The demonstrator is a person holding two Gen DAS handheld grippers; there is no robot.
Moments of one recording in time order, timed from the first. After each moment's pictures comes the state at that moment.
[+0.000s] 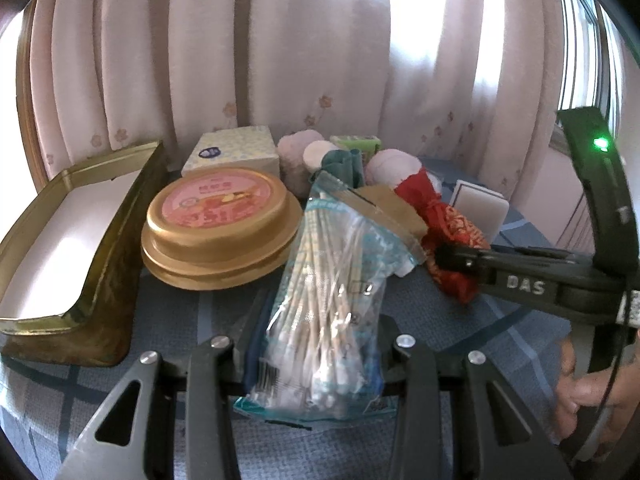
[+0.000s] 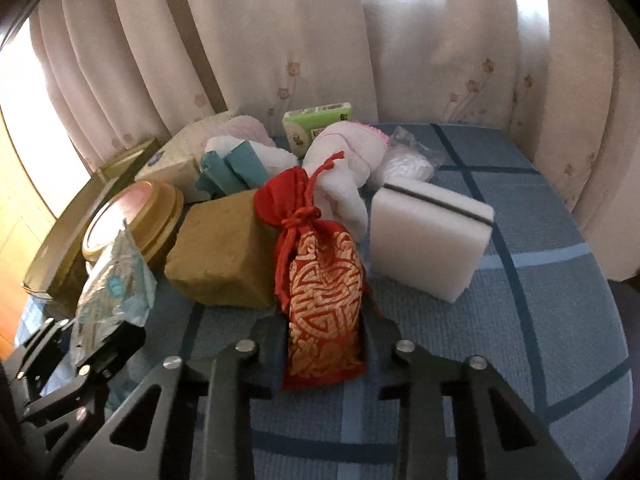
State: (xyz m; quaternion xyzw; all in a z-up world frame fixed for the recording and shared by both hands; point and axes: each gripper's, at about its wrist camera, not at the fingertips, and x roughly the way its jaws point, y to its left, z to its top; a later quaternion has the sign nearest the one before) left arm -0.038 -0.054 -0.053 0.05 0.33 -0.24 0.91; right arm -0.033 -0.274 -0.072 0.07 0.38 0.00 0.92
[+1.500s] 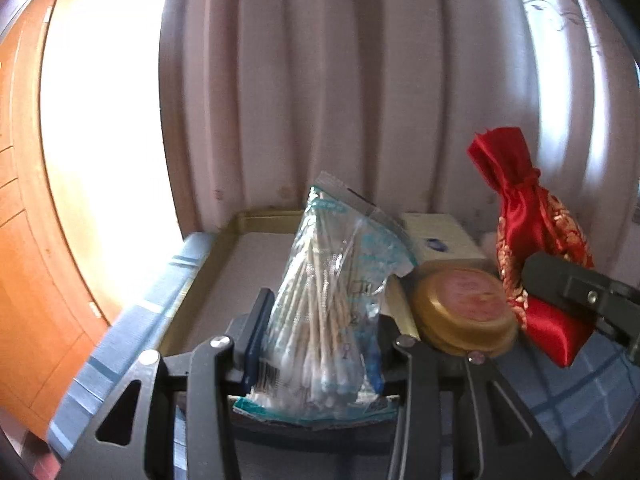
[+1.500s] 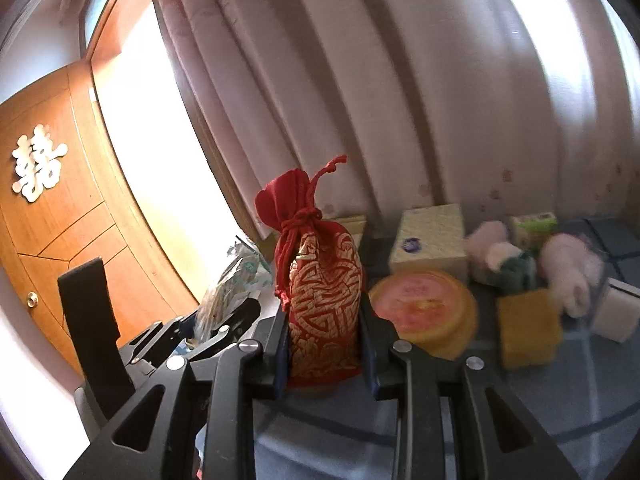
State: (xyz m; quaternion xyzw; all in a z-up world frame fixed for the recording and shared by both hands) left arm -0.004 0.108 0.007 0.01 0.24 -0.06 0.97; right arm -0.039 -0.089 0.008 0.10 0.24 0.16 0.95
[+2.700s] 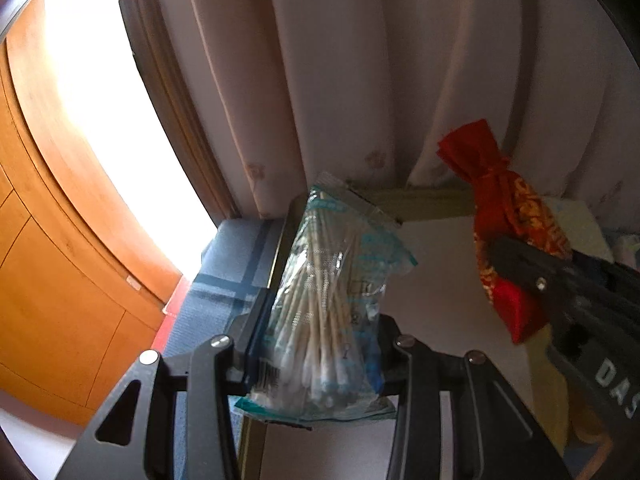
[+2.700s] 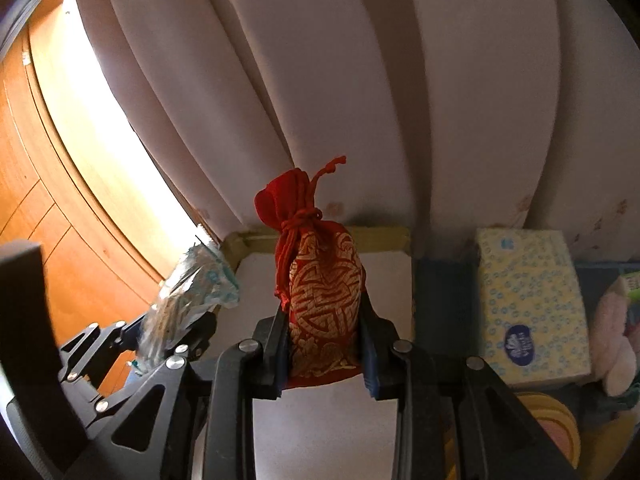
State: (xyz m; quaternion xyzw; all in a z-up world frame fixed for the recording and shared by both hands) left arm 0.155 0.123 0.009 0.08 0.41 0.02 0.91; right arm 0.158 -0.005 -0.002 0.07 0.37 0.12 0.92
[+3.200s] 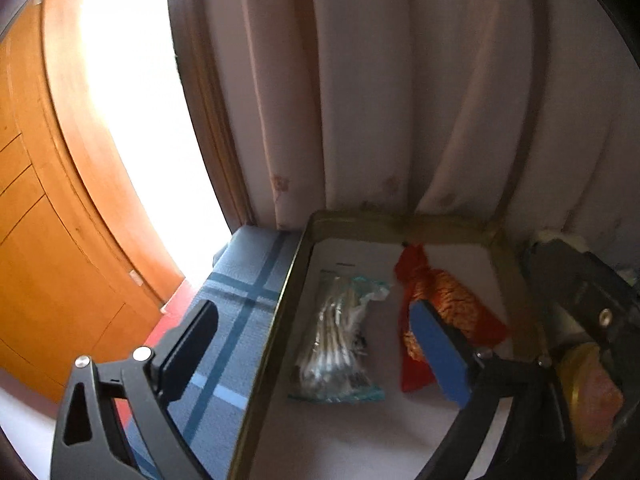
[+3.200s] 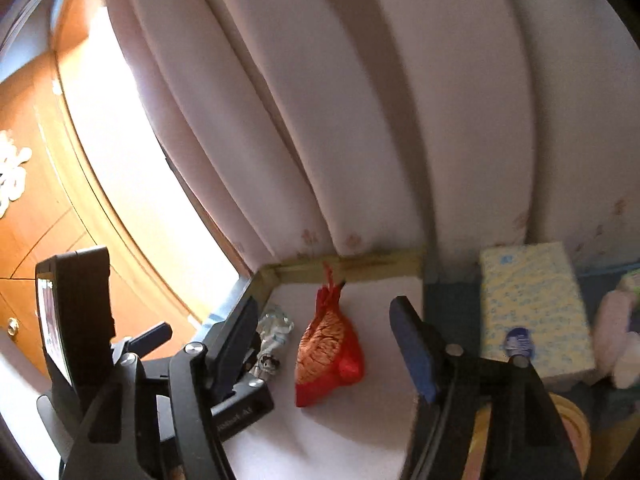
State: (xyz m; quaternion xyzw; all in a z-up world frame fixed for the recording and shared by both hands) left arm 0.127 0.134 0.023 0.02 0.34 0.04 0.94; right arm 0.109 -0.022 0.021 0.11 0.26 0.15 0.95
